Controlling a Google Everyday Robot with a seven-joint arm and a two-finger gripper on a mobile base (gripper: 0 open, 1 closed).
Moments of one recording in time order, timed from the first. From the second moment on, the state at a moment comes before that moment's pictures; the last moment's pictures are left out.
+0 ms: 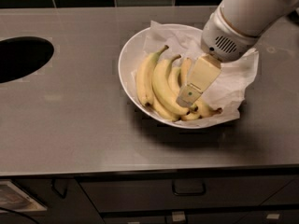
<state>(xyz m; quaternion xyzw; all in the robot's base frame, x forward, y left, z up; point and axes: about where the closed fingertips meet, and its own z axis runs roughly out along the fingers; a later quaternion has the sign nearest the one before) 0.487 -0.111 0.950 -0.52 0.83 0.05 0.20</state>
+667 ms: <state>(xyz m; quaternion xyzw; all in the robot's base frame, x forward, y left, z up) 0.485 -0.086 0.942 -0.51 0.83 0.05 0.20</state>
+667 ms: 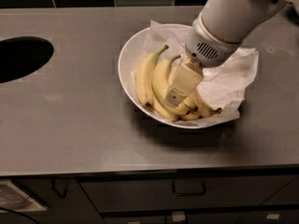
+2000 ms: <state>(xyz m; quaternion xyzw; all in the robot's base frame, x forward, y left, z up) 0.468 -0.065 0.929 -0.48 0.86 0.01 0.19</state>
